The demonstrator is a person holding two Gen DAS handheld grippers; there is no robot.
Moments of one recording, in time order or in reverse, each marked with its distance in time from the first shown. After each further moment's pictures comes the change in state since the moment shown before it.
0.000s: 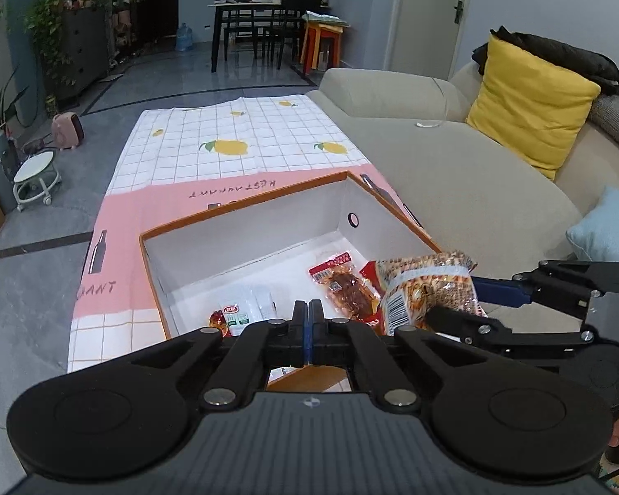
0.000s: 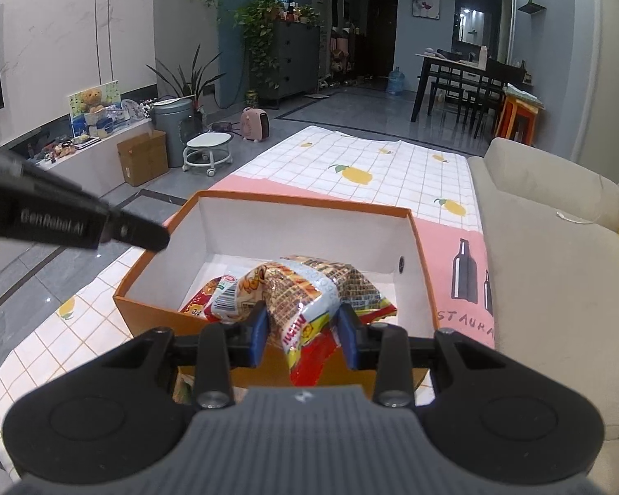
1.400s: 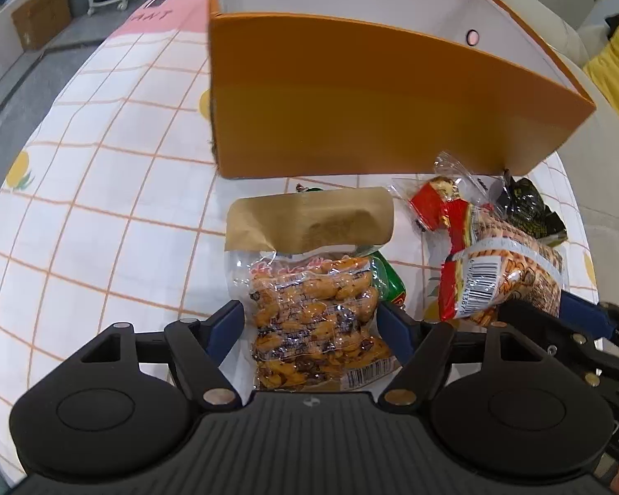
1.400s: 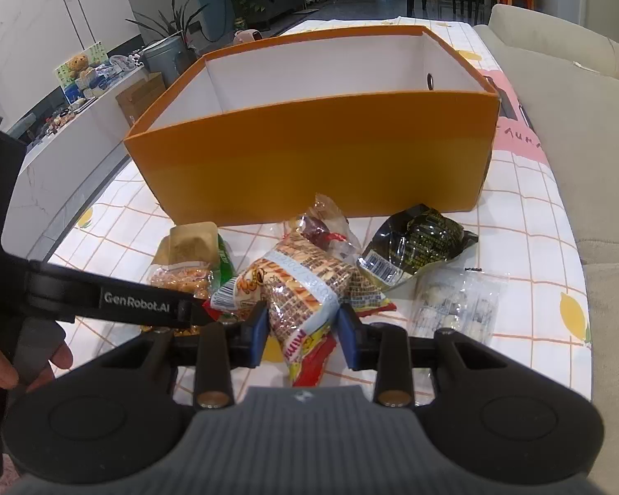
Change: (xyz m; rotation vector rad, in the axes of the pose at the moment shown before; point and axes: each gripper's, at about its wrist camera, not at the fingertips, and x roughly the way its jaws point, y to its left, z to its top) left arm 0.074 0.012 -0.151 -0.370 0.328 0.128; right arm 0.023 0.022 -0.109 0.191 0.247 0.086
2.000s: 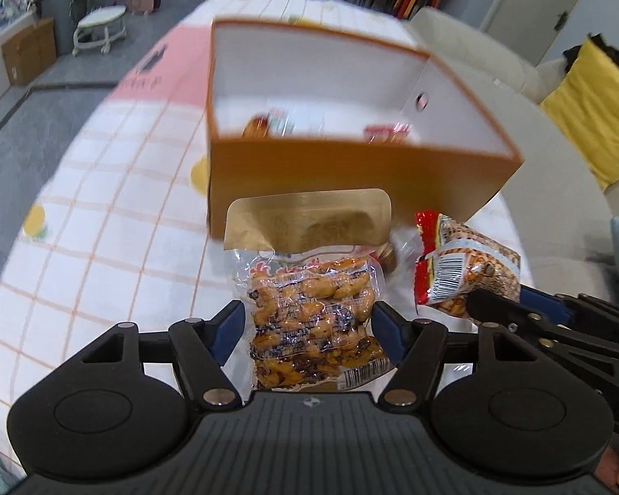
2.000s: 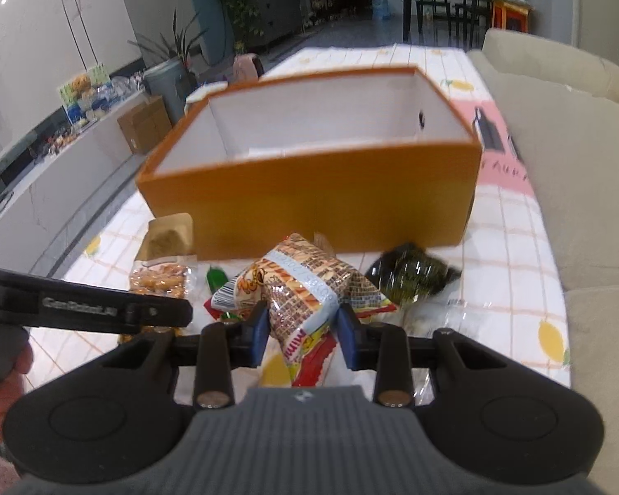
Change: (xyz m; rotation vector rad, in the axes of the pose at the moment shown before) left arm -0.074 0.002 0.007 0.024 -0.145 -0.087; right arm -0.030 0.002 0.014 -0.002 -0.089 -0.008
